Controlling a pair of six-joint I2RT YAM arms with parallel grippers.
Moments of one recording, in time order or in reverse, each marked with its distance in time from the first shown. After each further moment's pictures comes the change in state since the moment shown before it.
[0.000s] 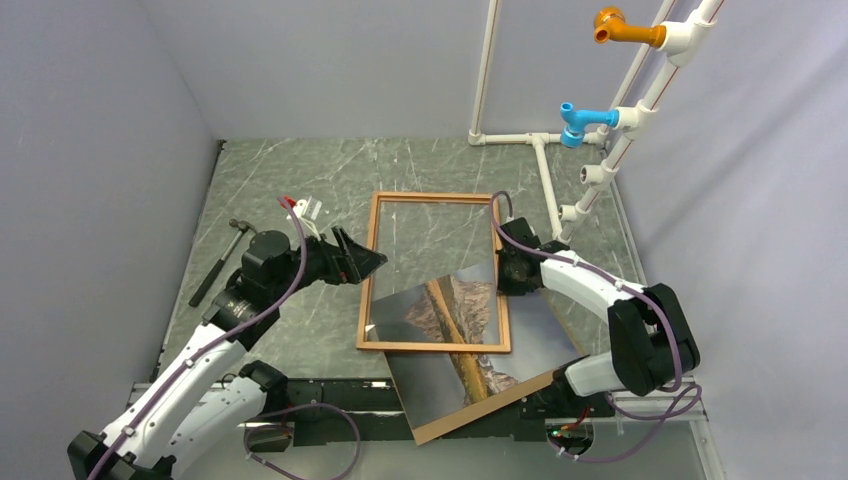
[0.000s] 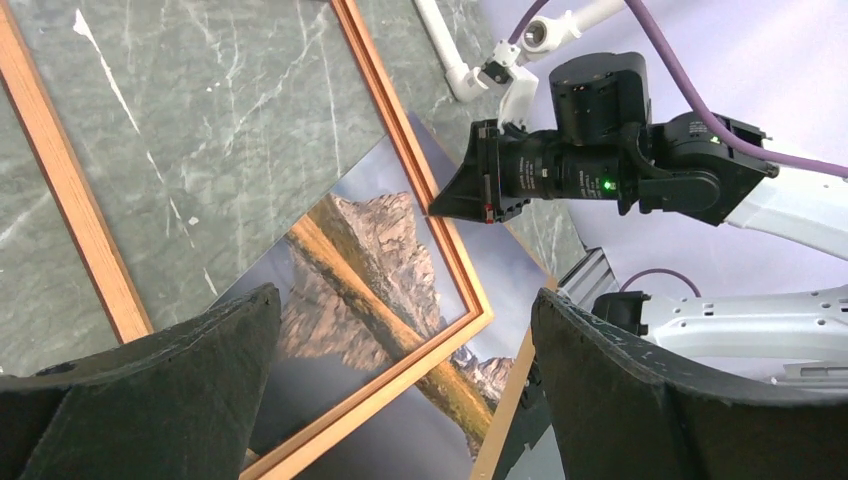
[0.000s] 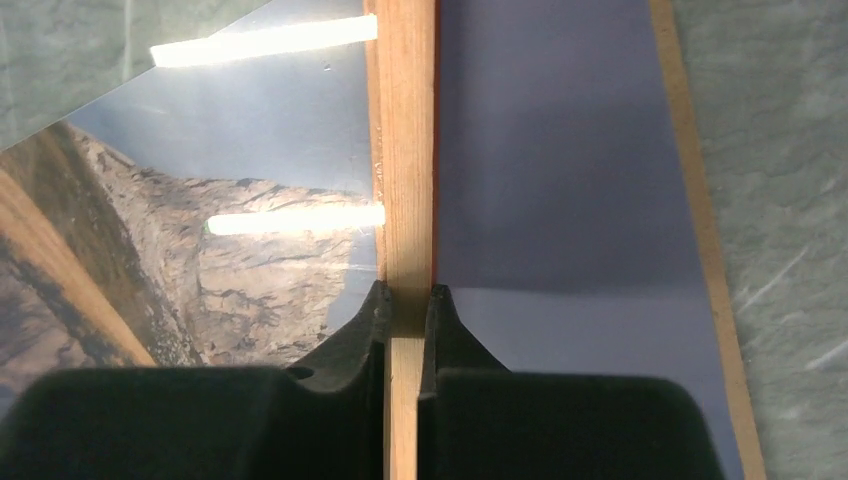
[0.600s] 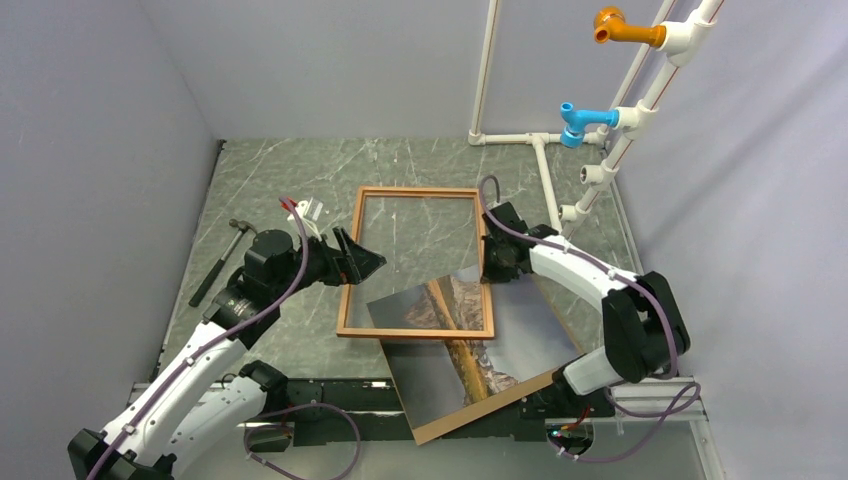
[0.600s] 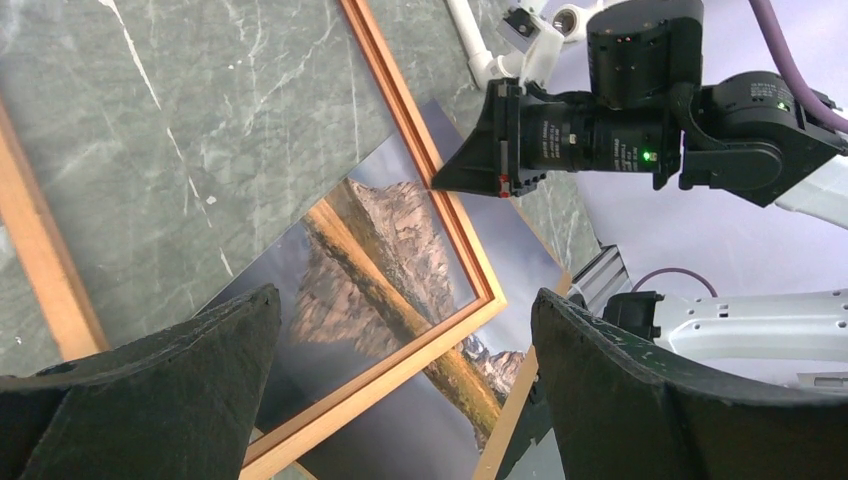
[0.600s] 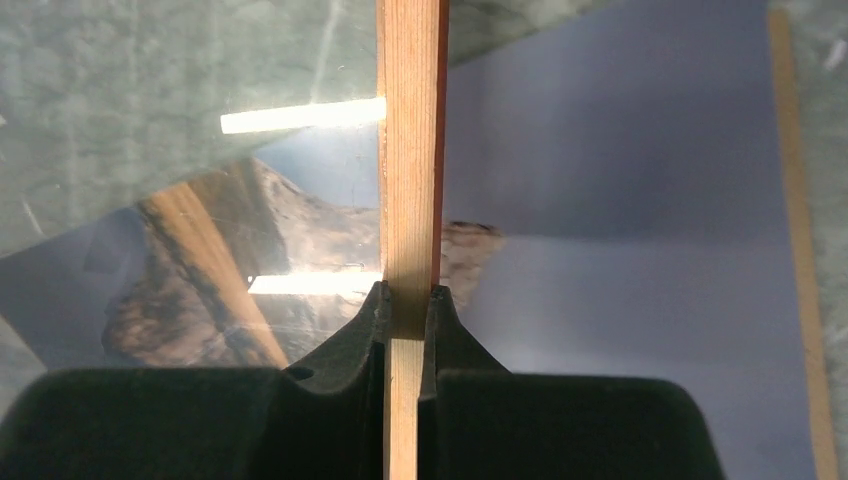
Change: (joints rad) left arm 0.000 0.001 0.014 -0.053 -0.023 0.001; right arm 0.067 0.063 0.152 -0.058 -0.052 0.066
